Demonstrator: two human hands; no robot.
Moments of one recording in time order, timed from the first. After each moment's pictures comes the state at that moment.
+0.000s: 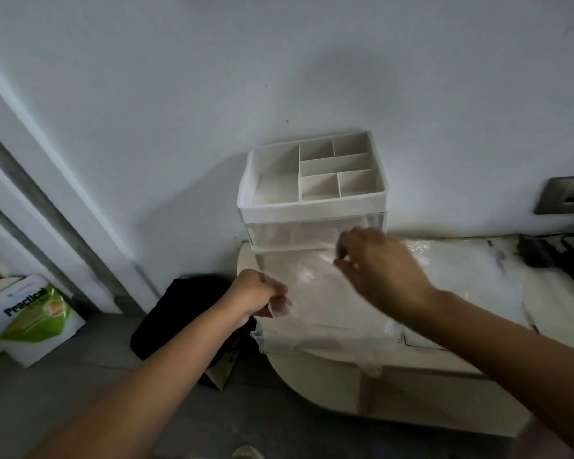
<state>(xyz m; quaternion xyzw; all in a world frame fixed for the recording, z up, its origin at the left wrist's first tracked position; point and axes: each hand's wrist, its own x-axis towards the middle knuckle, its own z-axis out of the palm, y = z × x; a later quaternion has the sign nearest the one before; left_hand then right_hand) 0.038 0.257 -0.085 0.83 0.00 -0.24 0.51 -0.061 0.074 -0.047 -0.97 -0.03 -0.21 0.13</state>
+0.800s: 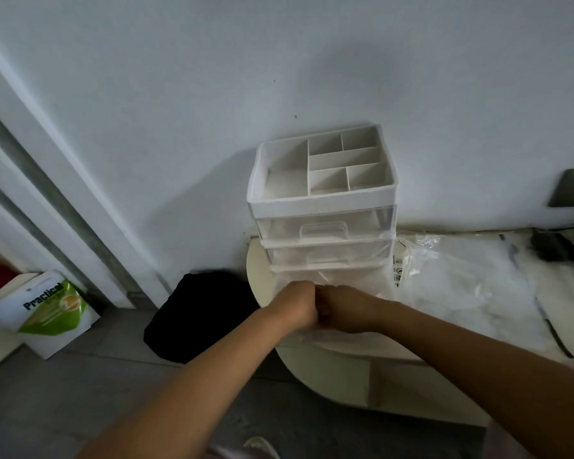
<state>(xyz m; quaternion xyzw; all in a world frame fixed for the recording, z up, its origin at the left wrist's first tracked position) 0.026 0.222 -0.115 0.94 -0.26 -0.18 0.11 -0.019 0.105 -0.123 -0.97 -0.13 0.12 0.16</state>
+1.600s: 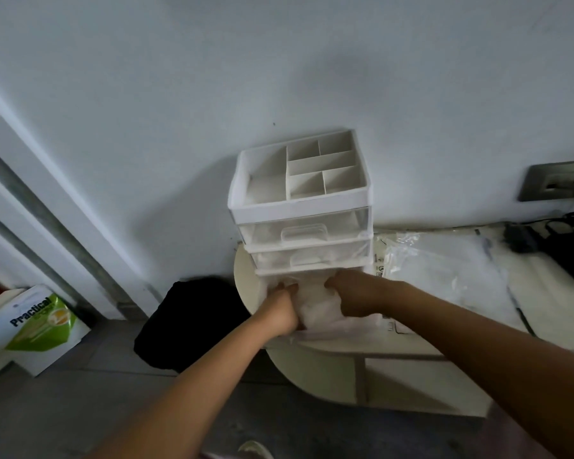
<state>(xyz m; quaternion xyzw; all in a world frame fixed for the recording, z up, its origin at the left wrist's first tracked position) 0.030 0.228 -0.129 0.94 -0.20 -0.21 0.15 -0.027 0.067 -0.107 -0.98 -0.05 0.13 0.12</state>
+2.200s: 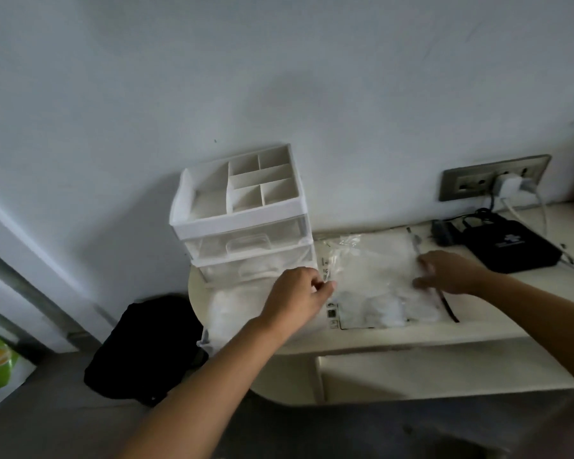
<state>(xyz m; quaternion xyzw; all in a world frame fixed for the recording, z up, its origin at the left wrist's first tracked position) -0.035 0.142 -0.094 0.88 -0.37 -0.04 0.28 -0.124 -0.128 -0.121 -0.95 0.26 0.10 0.16</state>
